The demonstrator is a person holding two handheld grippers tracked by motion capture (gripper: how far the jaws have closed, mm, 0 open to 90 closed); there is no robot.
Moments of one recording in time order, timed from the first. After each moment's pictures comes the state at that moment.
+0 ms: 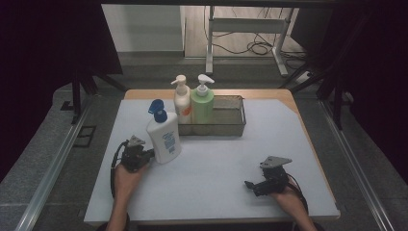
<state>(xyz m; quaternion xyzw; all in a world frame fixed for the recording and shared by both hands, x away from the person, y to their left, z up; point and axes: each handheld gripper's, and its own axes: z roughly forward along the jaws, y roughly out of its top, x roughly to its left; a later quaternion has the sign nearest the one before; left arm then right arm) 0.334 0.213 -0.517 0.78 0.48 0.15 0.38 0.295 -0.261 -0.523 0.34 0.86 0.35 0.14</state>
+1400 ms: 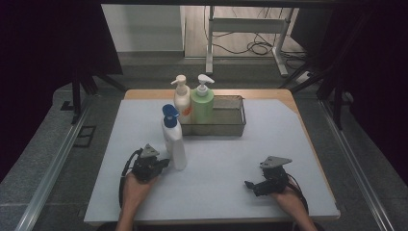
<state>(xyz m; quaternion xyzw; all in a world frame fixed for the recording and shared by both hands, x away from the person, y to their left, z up) 0.301 0.169 -0.508 0.81 0.42 0.12 0.38 0.295 -0.261 -0.523 0.34 0.86 0.35 0.14</state>
